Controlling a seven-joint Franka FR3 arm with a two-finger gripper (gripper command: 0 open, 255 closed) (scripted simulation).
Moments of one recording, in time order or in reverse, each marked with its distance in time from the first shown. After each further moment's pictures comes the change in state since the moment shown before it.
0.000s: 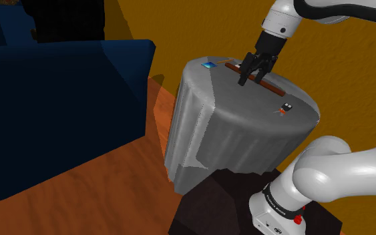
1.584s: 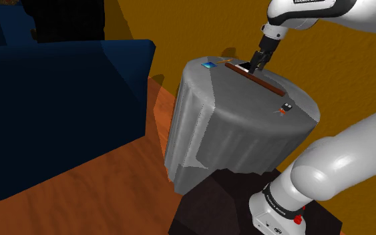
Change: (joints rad) arm -0.056 0.547 -0.424 0.353 -0.132 0.212 -0.598
